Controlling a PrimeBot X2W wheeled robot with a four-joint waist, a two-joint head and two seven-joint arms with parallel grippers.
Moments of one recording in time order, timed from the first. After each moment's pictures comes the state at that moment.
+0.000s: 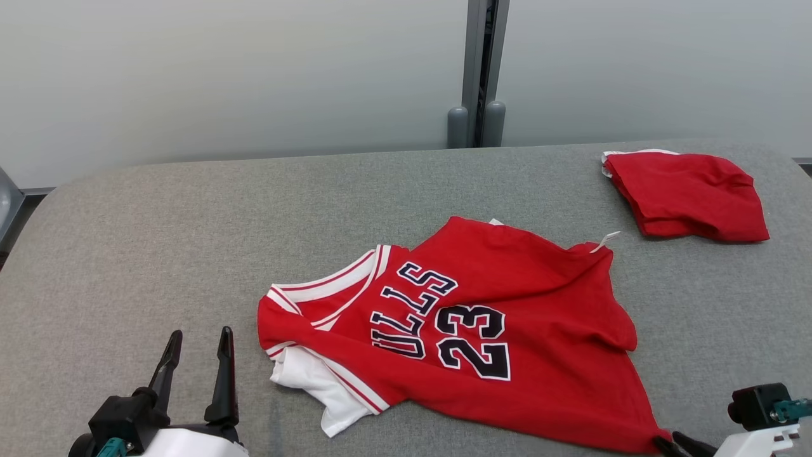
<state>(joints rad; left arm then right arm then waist) 0.04 0.11 -0.06 0.20 -0.31 0.00 -0.26 0.07 -0.45 0.27 0.21 0.70 0.13 0.39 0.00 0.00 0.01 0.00</state>
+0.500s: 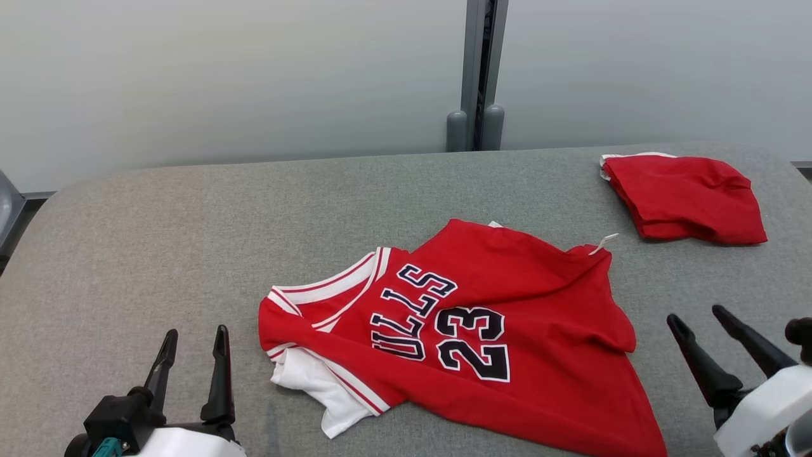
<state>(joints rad) 0.04 0.11 -0.05 0.20 -0.31 0.01 -0.26 0.05 -0.38 0.07 -0.07 0.54 0.13 0.27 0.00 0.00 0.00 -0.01</state>
